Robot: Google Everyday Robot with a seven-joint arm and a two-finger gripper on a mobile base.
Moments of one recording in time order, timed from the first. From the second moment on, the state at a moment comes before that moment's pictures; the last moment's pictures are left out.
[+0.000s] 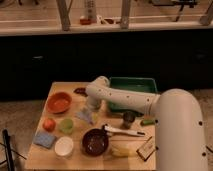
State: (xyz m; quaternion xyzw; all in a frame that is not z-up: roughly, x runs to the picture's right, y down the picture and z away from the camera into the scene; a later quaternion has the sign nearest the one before) arm -0.090 0.157 0.889 -0.31 -0.19 -0.16 0.92
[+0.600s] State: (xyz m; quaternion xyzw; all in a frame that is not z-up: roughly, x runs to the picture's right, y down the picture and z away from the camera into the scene) arm -0.087 0.163 0.895 -0.33 -0.18 -0.16 0.91
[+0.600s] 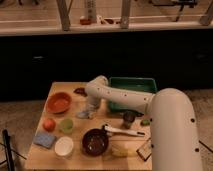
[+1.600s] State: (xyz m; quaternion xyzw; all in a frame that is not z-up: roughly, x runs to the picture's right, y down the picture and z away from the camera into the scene) arm -0.058 0.147 0.891 -0.33 -0.14 -0.14 0.92
